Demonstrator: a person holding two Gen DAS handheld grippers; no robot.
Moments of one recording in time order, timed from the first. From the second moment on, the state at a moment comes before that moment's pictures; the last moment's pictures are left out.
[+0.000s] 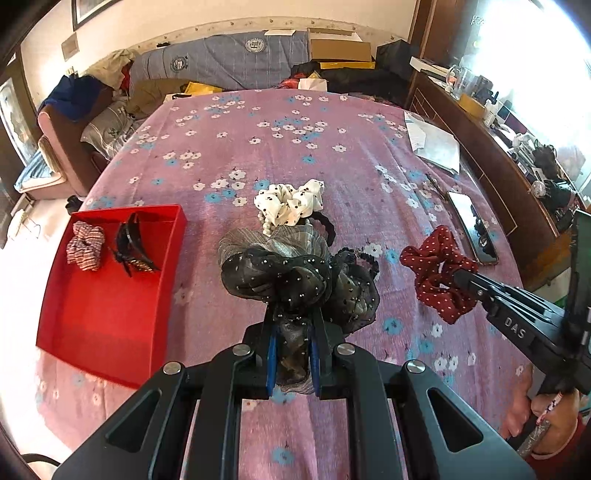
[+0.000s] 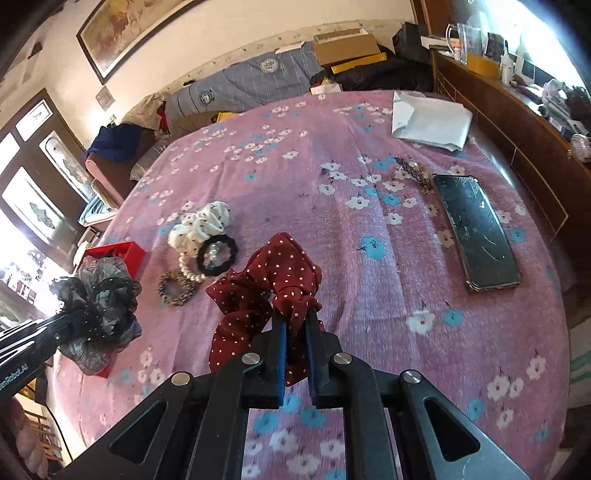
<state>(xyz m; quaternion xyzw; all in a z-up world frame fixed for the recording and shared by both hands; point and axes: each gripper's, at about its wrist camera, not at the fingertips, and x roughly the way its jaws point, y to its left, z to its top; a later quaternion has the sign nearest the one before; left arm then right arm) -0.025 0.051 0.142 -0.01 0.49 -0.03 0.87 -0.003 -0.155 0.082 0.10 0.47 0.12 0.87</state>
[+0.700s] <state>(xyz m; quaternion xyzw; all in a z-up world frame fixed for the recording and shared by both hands) -0.076 0.068 0.176 0.02 0.46 0.01 0.89 -0.058 -0.121 0.132 0.09 0.43 0.16 0.89</state>
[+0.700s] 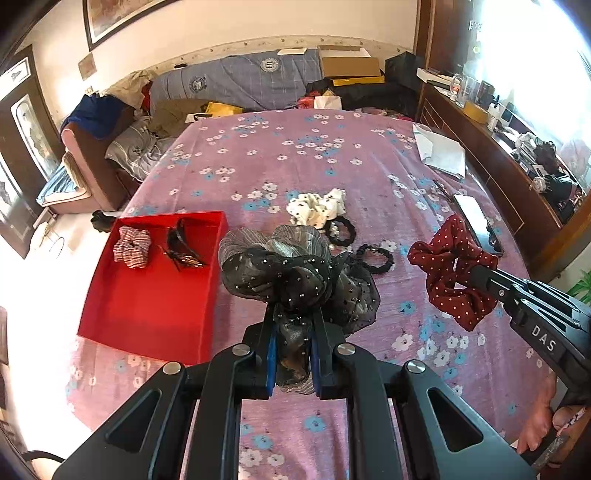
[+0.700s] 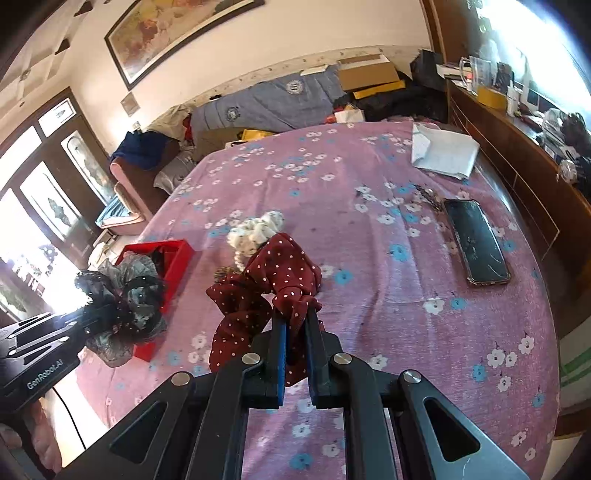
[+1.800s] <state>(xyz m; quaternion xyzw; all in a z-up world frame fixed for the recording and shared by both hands) -0.067 0.314 0.132 -0.05 0.51 0.17 0.84 -0.033 0.088 0.123 0.02 0.45 0.28 0.85</state>
